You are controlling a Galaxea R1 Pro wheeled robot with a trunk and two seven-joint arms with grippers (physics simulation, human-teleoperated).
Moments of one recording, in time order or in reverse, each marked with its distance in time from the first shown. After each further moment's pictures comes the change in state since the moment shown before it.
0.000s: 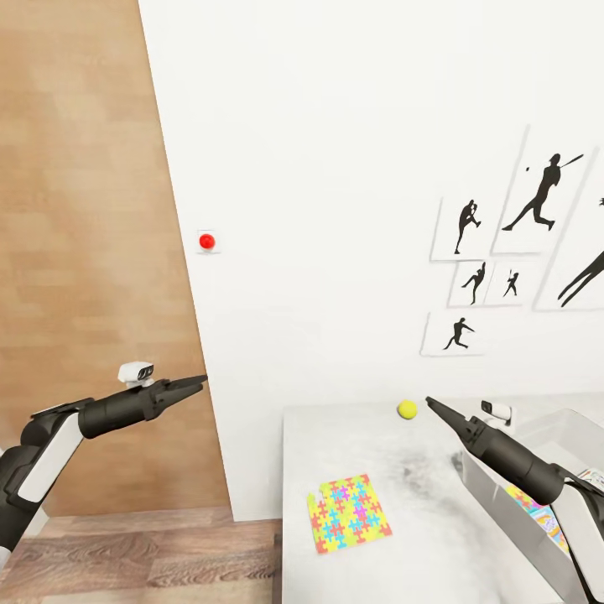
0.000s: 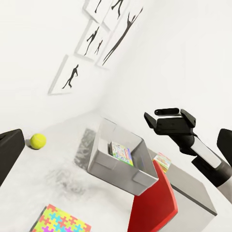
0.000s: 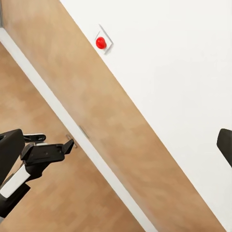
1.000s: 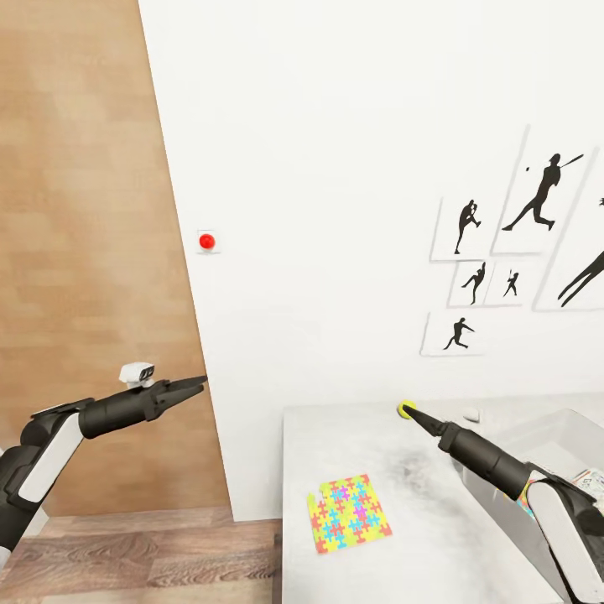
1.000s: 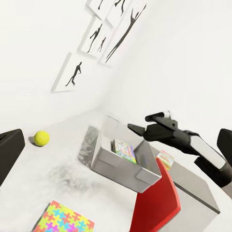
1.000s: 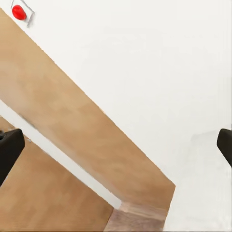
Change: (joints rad) left arm 0.000 0.000 0.001 0.000 -0.017 0.001 0.004; right arm -0.001 0.002 0.103 -0.004 -0.003 0.026 -0.348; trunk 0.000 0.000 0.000
